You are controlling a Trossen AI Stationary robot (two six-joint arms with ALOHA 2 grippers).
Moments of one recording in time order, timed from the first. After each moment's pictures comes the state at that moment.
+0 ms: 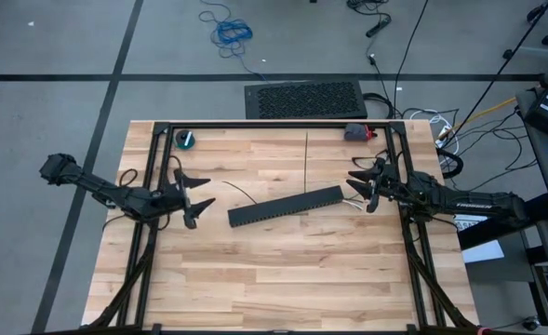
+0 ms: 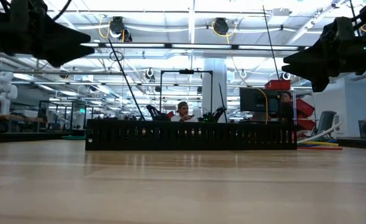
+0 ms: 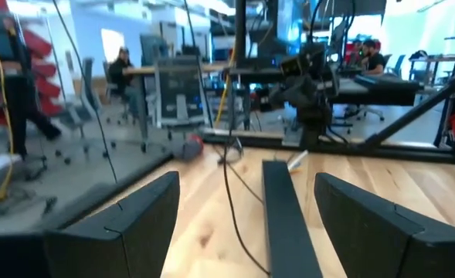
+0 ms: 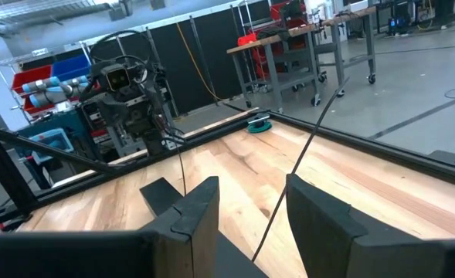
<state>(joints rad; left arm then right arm) -0.37 0.41 0.01 0.48 -0.64 0.08 -0.14 0.15 0.01 0.15 0.18 0.30</state>
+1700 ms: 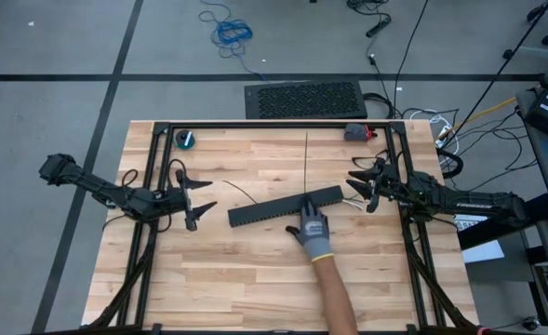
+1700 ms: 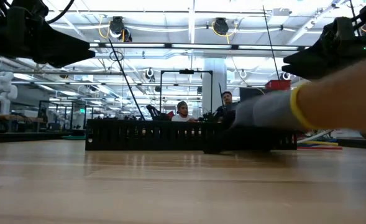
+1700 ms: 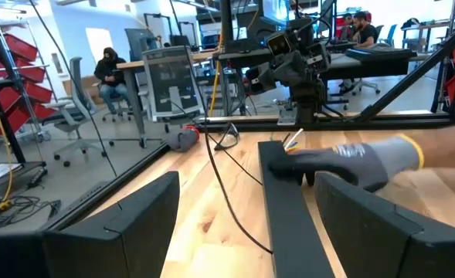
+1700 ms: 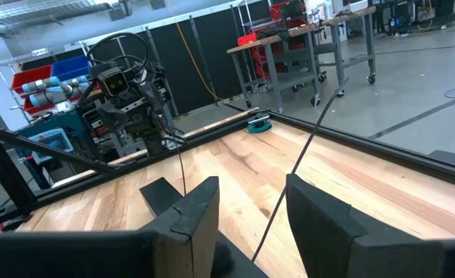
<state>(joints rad) -0.36 0.42 0.01 0.43 -0.60 0.14 -0.14 0.15 0.01 0.15 0.18 0.30</state>
